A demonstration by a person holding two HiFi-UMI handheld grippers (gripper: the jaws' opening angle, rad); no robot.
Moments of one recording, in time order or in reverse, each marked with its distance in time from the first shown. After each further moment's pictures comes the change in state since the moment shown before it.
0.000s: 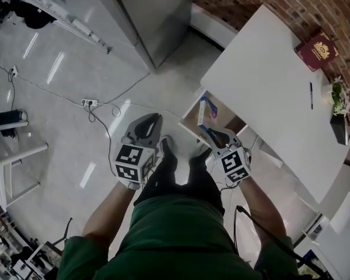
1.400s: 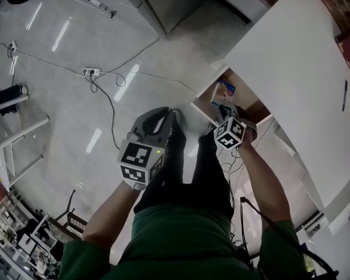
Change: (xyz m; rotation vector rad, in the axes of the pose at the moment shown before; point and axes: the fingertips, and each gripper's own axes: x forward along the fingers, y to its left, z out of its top) left arm 0.045 0.015 -0.095 -0.075 0.144 0.011; right arm 0.174 -0.015 -0.184 -0.266 0.438 0.023
